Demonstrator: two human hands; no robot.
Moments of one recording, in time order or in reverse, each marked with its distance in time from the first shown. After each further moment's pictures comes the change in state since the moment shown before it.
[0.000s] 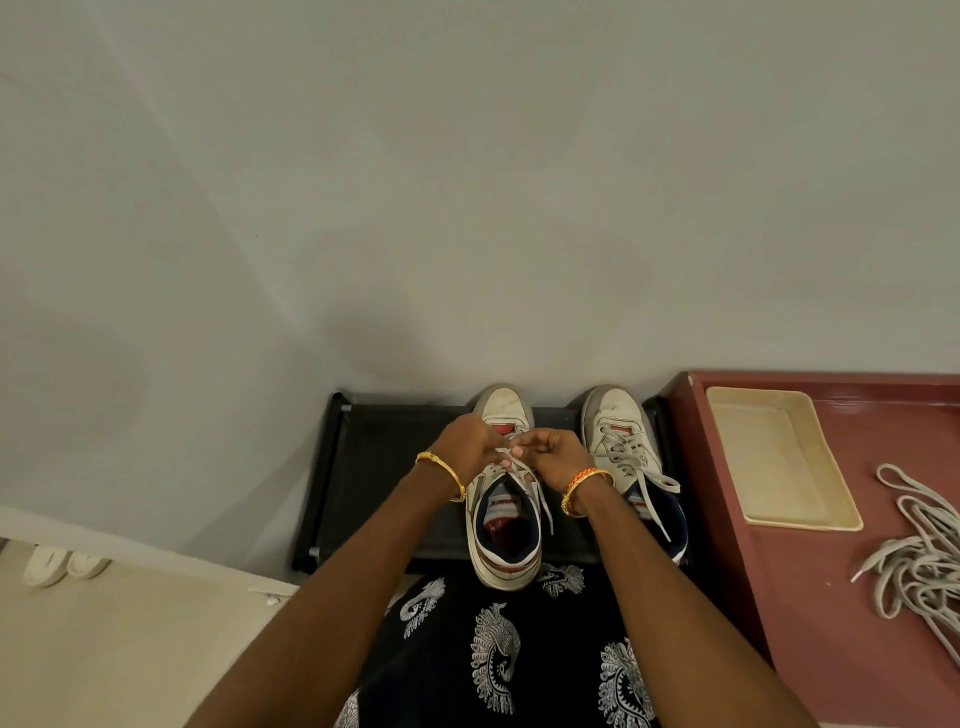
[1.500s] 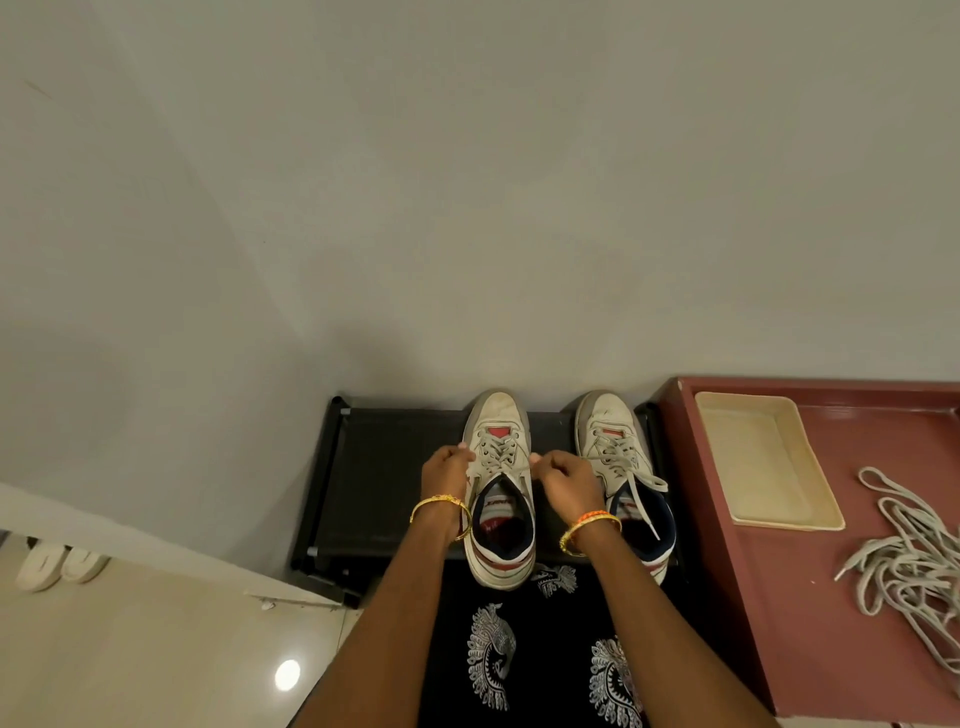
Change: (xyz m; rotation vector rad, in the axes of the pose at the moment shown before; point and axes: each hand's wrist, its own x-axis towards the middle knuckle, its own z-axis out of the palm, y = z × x) left_hand -0.028 0.020 0.033 -1.330 0.473 -0.904; right_hand -0.040 0.008 0.000 -0.131 0.251 0.041
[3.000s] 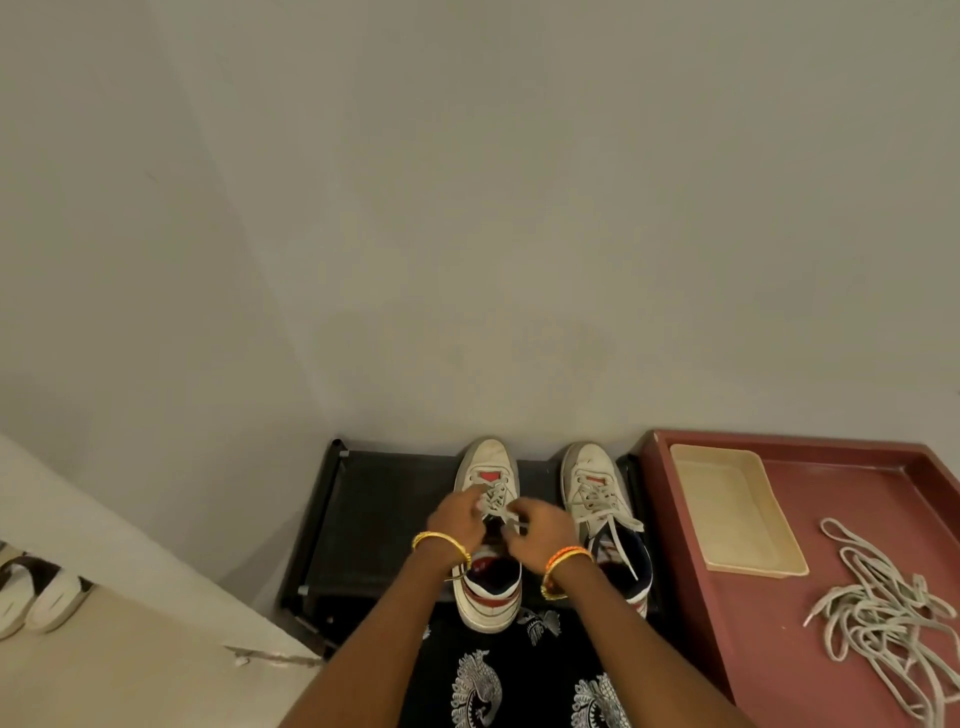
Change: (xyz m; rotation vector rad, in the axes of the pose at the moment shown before) left_hand -0.009 -0.007 -0.009 0.933 -0.224 0.494; right_hand -0.017 -0.007 0.001 -0.723 -0.120 -0.290
